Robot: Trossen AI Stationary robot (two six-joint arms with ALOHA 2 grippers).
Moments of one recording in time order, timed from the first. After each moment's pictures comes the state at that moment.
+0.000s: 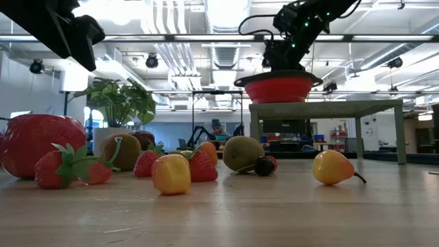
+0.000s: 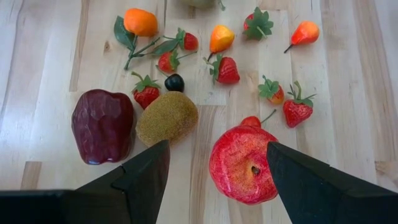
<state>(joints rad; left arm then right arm) -0.45 1.05 0.89 -0.86 -0.27 -0.39 -0.70 1.54 1.35 -0.57 0.05 -0.09</state>
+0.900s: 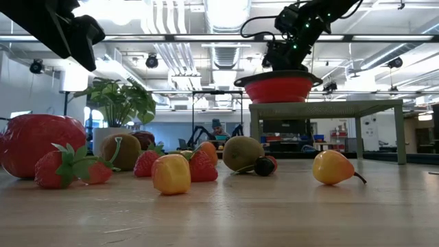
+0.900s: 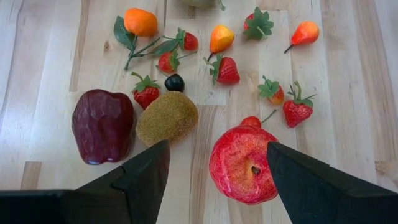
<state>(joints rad) -0.45 1.05 0.89 -0.86 -0.27 -0.39 -0.71 1.53 1.34 -0.58 0.08 -0.08</state>
